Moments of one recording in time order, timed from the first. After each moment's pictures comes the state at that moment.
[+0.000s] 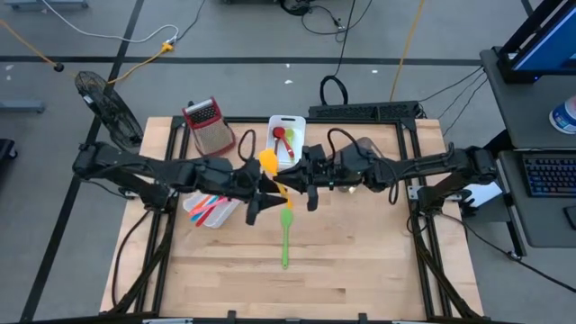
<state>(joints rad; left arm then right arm) -0.15 1.29 1.08 0.00 -0.05 -0.43 0.06 1.50 1.19 0.42 -0.03 0.46</state>
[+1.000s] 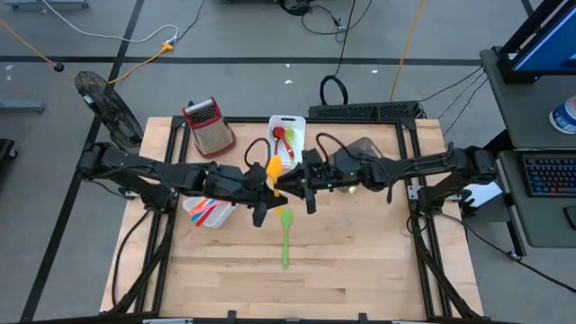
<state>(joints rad) -0.16 1.34 1.08 -0.09 -0.09 -0.63 0.06 1.50 1.19 0.31 -0.08 0.46</state>
